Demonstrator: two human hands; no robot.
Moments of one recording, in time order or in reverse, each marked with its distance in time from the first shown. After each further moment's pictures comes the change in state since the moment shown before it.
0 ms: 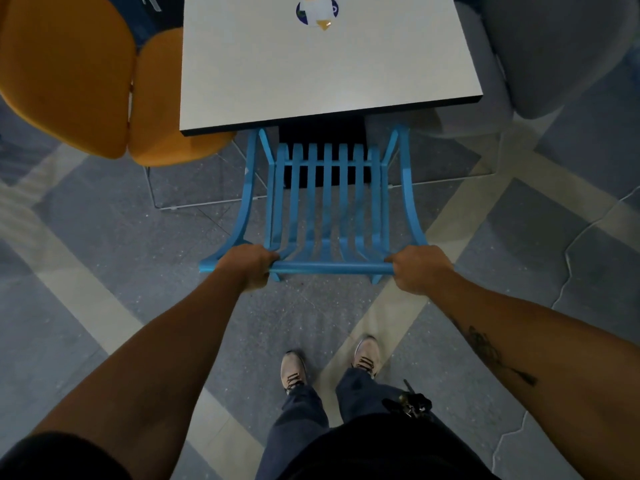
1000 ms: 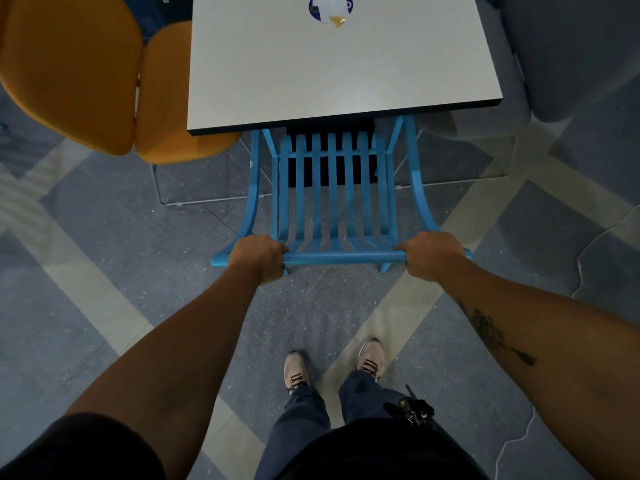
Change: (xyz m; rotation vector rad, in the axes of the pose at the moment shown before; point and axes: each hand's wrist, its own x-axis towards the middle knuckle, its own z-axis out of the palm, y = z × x) left_hand 0.021 0.006 -0.016 0.043 0.097 -0.126; right_hand 0.042 0.019 -0.027 -0.034 -0.059 0.011
